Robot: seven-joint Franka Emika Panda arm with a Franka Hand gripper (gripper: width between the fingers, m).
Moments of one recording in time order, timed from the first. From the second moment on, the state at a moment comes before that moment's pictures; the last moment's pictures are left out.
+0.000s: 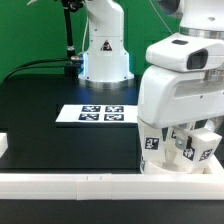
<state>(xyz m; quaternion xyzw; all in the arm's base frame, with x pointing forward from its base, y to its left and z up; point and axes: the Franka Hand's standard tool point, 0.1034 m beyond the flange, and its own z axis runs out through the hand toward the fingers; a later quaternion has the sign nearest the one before) 0.645 0.110 0.067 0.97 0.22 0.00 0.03</state>
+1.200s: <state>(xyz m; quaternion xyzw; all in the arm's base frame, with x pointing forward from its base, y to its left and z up) 0.644 0.069 0.066 0.93 -0.36 0.02 0.01</state>
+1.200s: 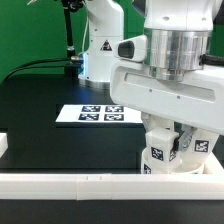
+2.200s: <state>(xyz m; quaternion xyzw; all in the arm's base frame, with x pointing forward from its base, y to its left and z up) 0.647 0.057 0.155 0.94 -0.35 0.04 -0.04</state>
